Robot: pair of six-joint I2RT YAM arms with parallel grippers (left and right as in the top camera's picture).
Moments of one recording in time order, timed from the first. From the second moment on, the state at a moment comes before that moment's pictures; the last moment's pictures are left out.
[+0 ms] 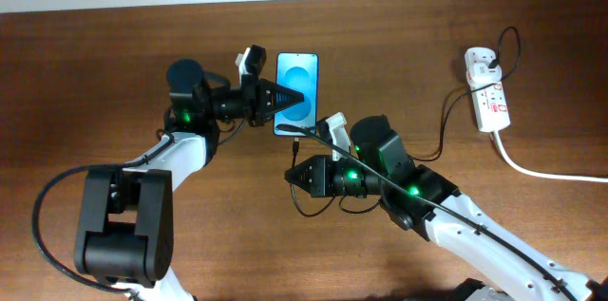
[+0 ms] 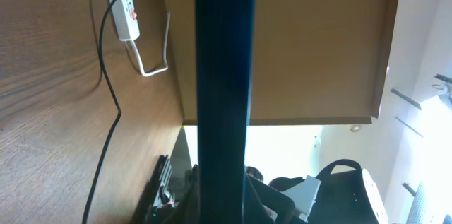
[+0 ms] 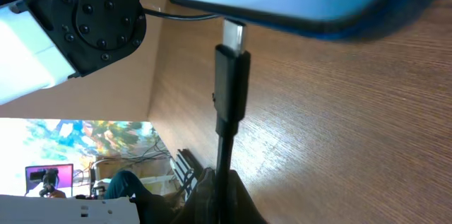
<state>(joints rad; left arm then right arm) -0.15 1.88 0.97 0.87 1.41 -1.40 0.62 1.29 0.78 -0.09 -0.62 0.84</state>
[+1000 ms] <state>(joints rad) -0.17 1.88 0.98 0.87 1.45 -1.37 0.56 1.30 0.78 -0.07 -0.67 0.79</state>
